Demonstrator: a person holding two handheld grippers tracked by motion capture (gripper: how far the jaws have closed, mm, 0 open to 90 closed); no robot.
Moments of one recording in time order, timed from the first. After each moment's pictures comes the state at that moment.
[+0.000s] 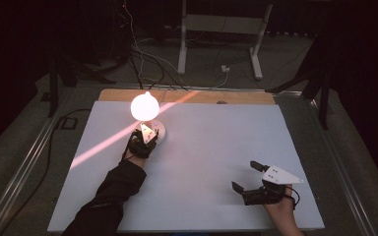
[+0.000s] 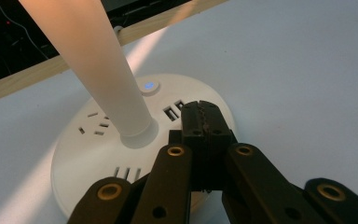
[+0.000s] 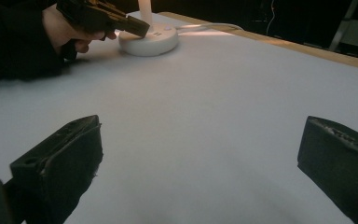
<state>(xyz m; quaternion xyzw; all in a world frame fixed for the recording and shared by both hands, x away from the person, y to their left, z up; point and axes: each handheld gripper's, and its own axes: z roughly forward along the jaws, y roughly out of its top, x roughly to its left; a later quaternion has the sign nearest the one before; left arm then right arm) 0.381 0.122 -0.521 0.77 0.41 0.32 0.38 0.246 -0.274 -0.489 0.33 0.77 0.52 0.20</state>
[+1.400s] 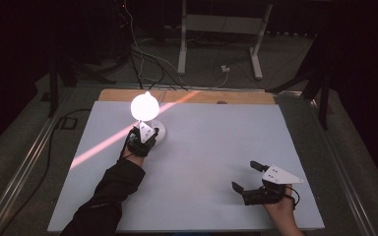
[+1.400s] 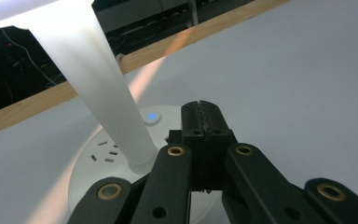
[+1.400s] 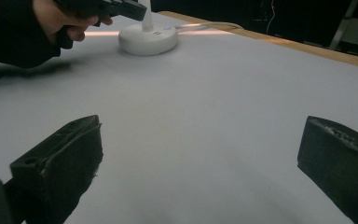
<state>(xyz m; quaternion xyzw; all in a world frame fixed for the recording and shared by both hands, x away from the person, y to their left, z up) 0.376 0.125 -0.502 0.76 0.39 0.33 0.41 0.247 -0.275 -0.489 0.33 0.77 0.52 0.20</state>
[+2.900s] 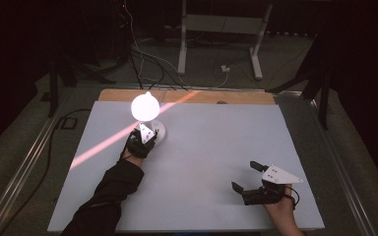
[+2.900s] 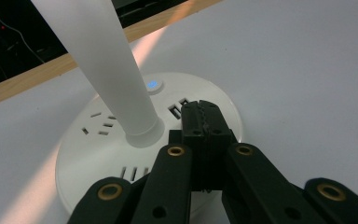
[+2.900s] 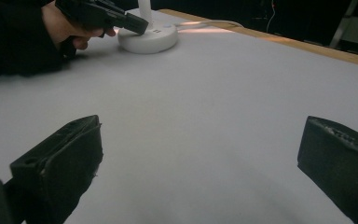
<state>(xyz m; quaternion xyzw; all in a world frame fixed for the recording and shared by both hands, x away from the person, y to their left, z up) 0.383 0.128 -0.522 0.77 0.40 0.32 0.38 0.247 -0.274 -0.490 0.33 0.77 0.51 0.20</state>
